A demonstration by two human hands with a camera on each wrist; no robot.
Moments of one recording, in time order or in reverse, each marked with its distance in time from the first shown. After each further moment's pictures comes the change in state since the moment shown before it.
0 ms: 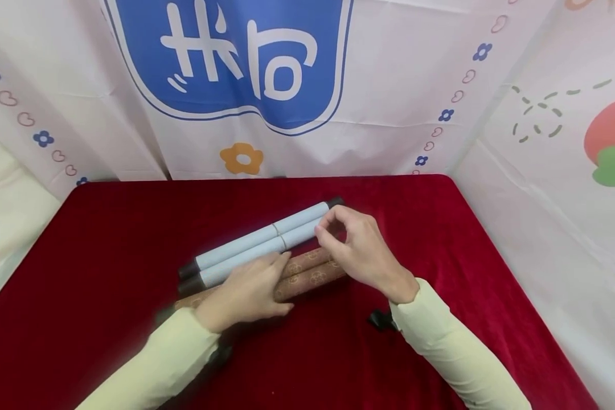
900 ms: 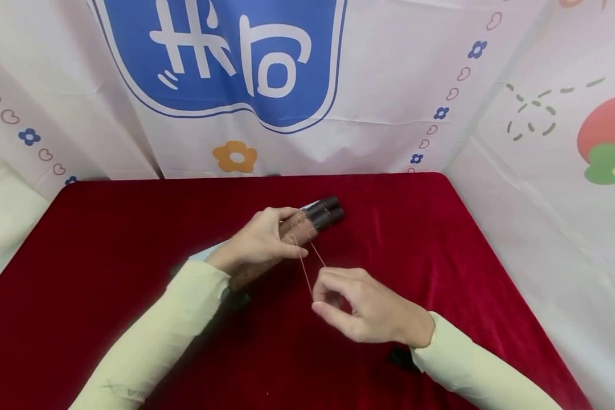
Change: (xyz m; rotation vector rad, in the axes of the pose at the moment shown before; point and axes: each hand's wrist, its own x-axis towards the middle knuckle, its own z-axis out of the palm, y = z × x) left_hand 0.074 -0.016 -0.038 -0.701 -0.042 0.009; right_hand -0.057 -0.002 0.001 0.093 -0.331 -0.416
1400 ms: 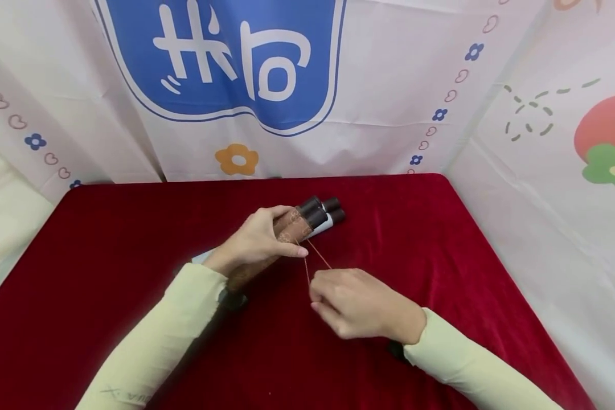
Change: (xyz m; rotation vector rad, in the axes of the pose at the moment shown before) left_hand -0.005 -0.001 -0.005 -0.012 0.060 -0.076; right_hand 0.007 0.006 0.005 -0.439 -0.189 0.073
